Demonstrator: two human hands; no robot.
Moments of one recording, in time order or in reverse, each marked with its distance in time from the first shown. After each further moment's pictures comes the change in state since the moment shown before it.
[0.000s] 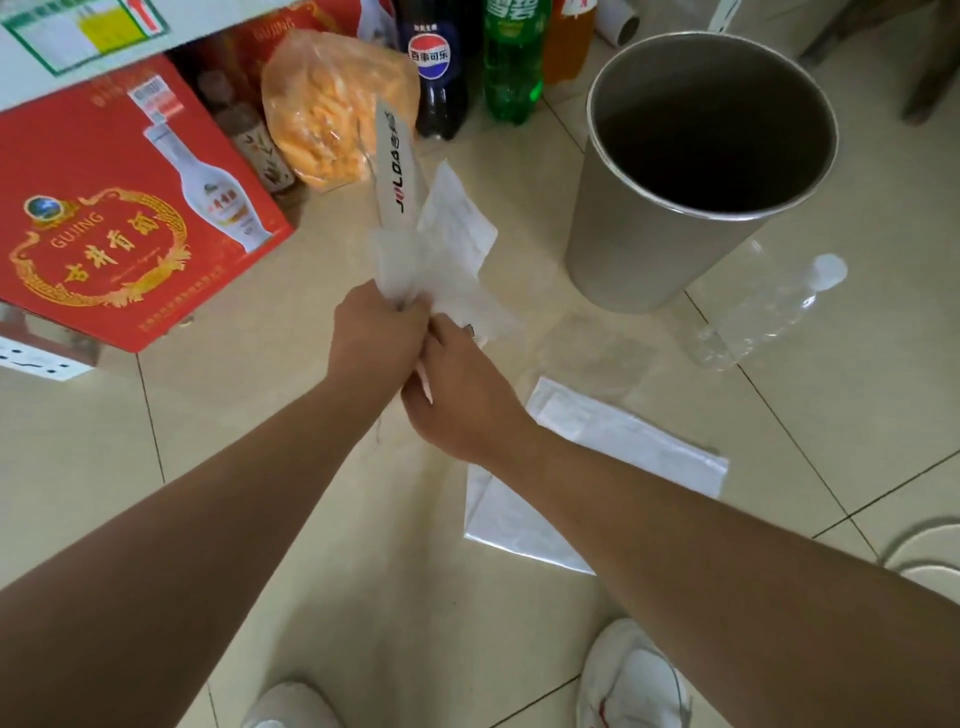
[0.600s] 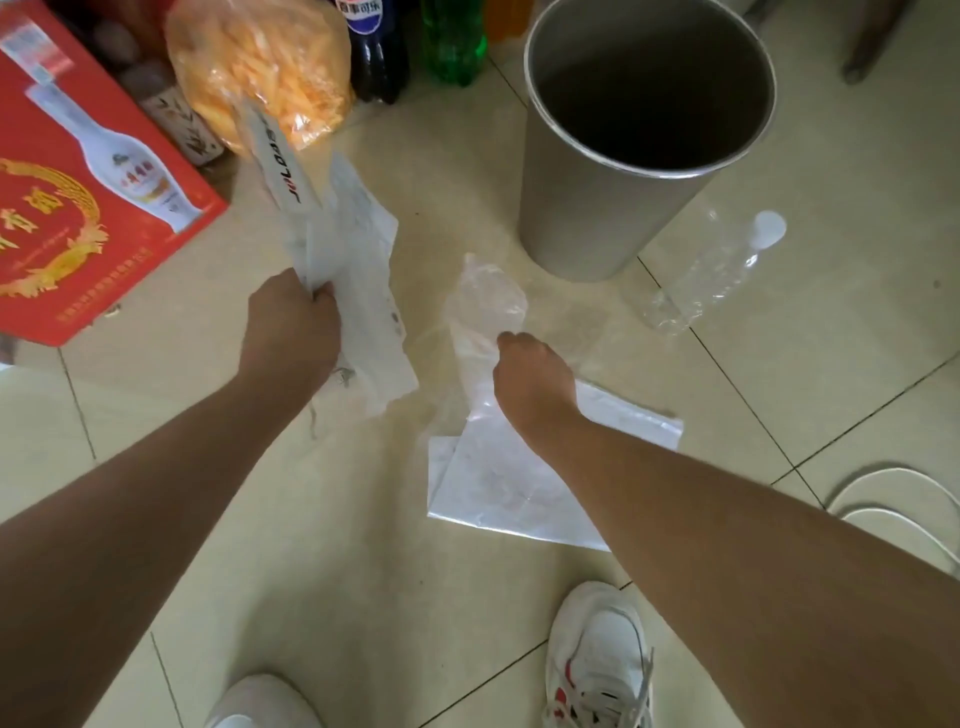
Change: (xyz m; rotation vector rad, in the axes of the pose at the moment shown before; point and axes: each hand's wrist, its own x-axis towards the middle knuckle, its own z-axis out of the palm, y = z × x) left_hand 0.001 -0.018 -0.004 0.221 0.052 0.065; right_hand -0.050 0.075 -0.045 -0.539 -0.240 0.570
